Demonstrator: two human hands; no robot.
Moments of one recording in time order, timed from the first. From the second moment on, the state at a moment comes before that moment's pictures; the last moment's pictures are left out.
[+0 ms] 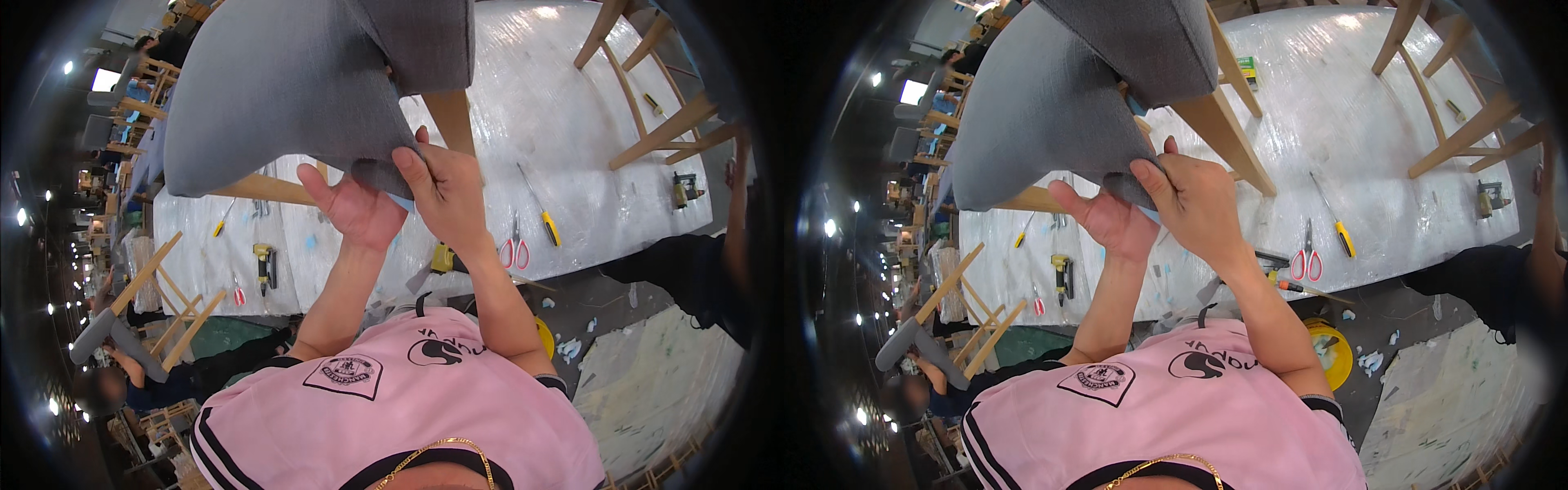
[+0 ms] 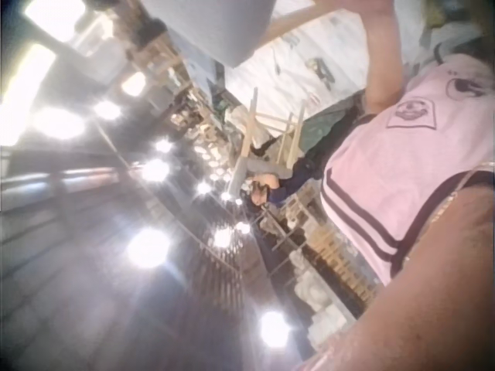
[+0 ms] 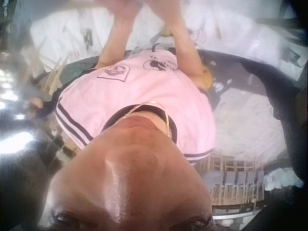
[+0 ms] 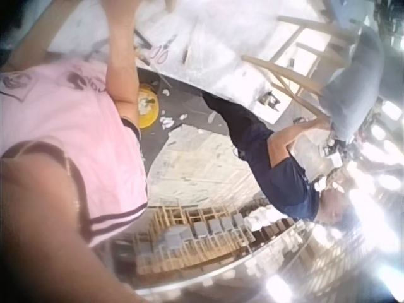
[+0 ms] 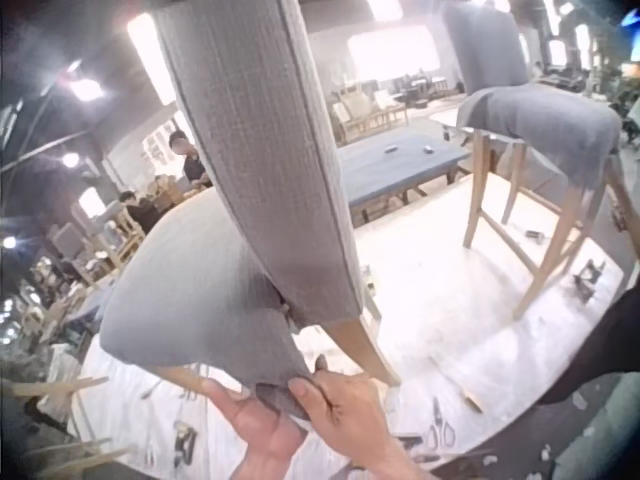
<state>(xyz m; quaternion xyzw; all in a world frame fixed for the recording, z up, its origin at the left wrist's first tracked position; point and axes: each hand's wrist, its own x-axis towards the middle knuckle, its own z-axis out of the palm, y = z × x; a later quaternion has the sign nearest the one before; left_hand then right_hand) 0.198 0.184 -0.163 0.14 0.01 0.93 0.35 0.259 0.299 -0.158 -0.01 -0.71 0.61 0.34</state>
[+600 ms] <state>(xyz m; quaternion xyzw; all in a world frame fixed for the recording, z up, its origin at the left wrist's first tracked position) 0.189 0.120 -0.044 0.52 0.82 0.22 0.05 0.247 0.305 -0.174 -0.02 -0.70 0.56 0.44</state>
